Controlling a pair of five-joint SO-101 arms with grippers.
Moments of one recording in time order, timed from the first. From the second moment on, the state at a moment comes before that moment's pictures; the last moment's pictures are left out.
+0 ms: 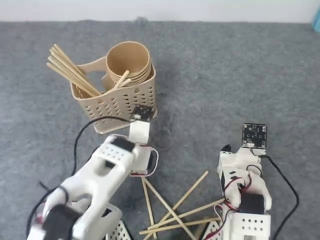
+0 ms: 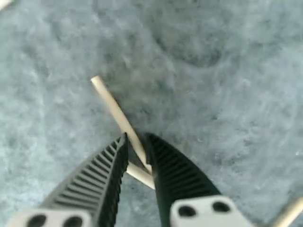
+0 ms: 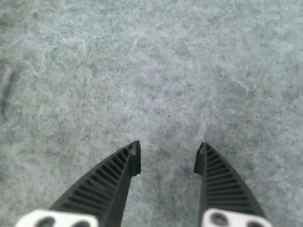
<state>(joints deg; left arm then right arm) 18.9 -18.5 63.0 53.4 16.7 0.2 -101.8 95.2 59.2 -1.6</state>
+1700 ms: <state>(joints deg) -6.8 -81.5 32.8 65.5 15.3 0.2 -101.8 95.2 59.2 -1.6</state>
